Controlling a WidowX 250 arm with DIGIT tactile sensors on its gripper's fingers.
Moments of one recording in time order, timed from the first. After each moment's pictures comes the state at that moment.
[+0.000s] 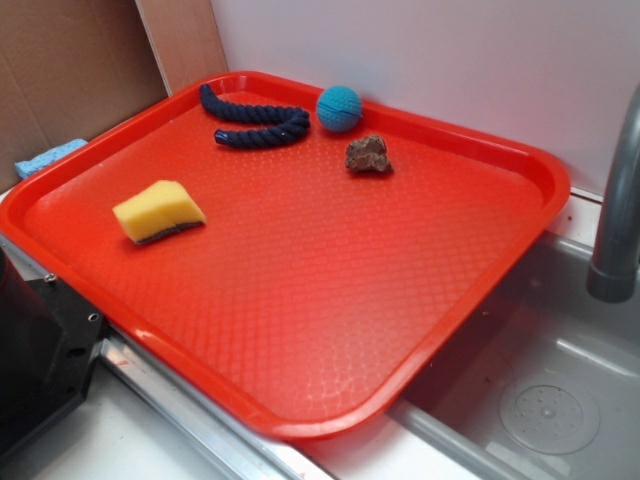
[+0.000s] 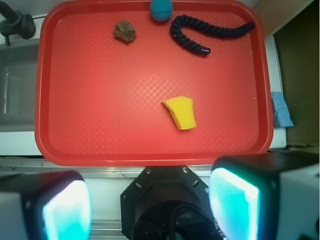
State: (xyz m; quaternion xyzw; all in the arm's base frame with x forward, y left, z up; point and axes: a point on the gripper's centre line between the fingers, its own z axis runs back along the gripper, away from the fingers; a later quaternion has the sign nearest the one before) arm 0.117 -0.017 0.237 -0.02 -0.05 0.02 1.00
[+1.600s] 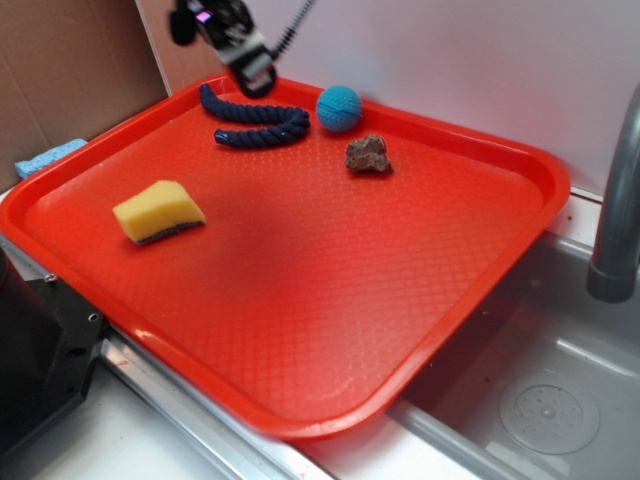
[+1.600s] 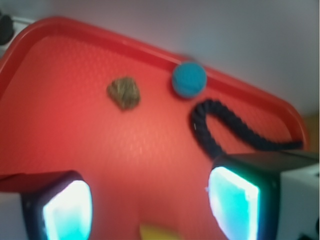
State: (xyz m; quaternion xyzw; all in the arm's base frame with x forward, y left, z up) arm 0.254 -0.007 0.126 0.03 -0.14 -0.15 0.98
